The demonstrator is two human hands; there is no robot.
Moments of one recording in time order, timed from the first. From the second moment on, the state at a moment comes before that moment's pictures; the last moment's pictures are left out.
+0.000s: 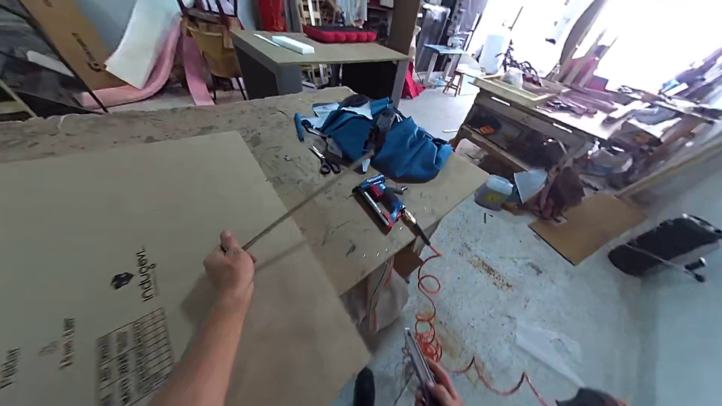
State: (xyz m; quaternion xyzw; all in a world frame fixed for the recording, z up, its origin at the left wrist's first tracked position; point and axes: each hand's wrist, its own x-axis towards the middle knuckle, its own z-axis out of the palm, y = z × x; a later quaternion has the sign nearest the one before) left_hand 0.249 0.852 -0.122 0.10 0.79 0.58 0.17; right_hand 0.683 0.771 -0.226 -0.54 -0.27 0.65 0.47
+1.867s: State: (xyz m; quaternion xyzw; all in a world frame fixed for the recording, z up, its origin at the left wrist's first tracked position) left_hand 0.278 0.487 -0.117 0.33 0.92 0.22 -0.05; right_hand 0.668 0.810 0.005 -0.25 -0.69 0.67 0.12
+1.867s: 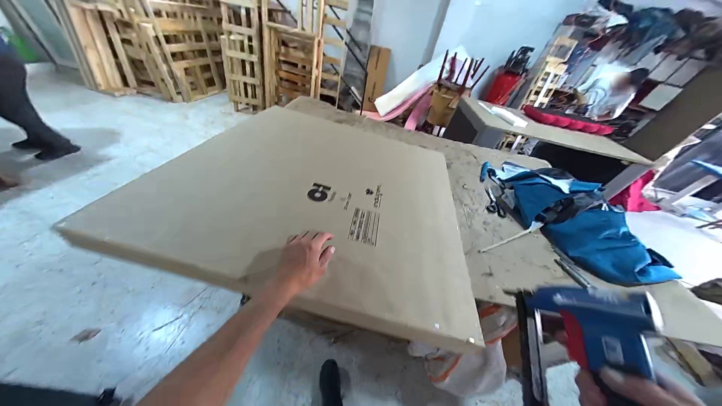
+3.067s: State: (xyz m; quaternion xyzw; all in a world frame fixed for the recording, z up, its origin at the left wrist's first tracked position) left_hand 0.071 0.533 -0.164 0.24 0.96 0.15 -0.02; right_hand 0.002 0.888 -0.030 -0.44 -0.75 0.49 -0.10
